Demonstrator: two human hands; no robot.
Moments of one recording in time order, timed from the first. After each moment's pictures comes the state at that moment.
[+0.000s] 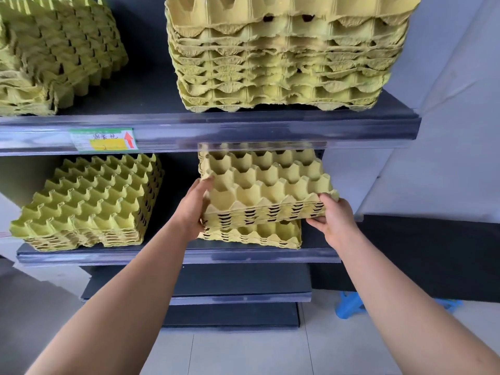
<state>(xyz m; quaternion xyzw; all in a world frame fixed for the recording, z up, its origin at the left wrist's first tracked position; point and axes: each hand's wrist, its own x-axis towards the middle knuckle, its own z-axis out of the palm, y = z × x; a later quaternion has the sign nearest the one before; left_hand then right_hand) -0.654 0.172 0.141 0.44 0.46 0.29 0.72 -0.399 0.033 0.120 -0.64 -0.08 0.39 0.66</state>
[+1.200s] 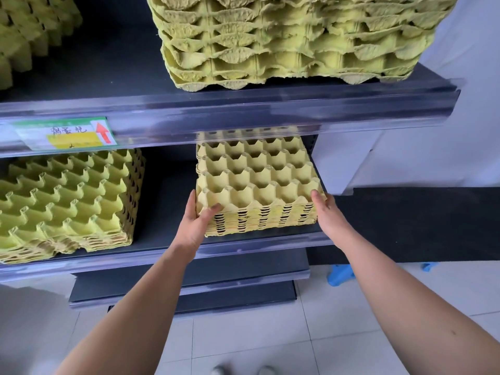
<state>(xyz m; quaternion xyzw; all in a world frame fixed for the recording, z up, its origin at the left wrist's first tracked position) -0.673 0.180 0.061 0.54 0.45 0.26 0.66 -0.410 0.033 0.073 -0.83 -0.25 0.33 0.38</state>
